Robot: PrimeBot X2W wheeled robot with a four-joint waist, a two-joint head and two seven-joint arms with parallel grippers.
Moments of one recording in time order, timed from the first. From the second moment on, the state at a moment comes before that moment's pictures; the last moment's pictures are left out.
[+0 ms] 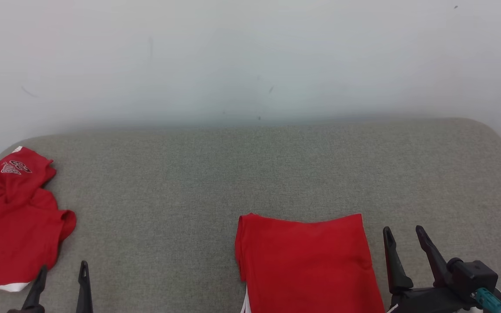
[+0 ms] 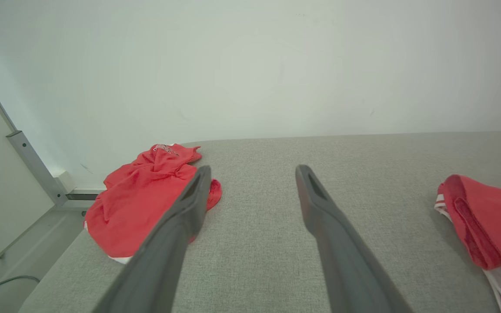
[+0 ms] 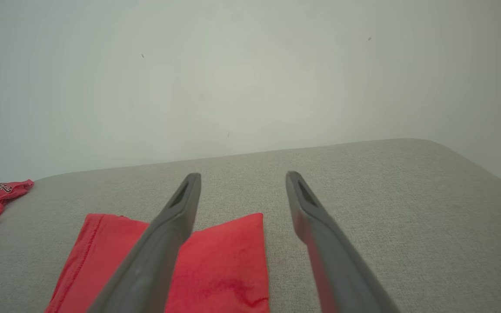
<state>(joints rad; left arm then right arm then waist) 0.13 0.29 -0.03 -0.04 -0.25 0.07 -0.09 0.02 -0.07 -0.04 0.08 0.17 0.13 -0.10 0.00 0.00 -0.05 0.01</state>
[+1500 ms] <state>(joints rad) 0.15 0.30 -0.05 -0.08 -0.28 0.11 -0.07 0.04 -0.05 -0.07 0.05 0.14 0.13 -0.03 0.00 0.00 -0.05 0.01</state>
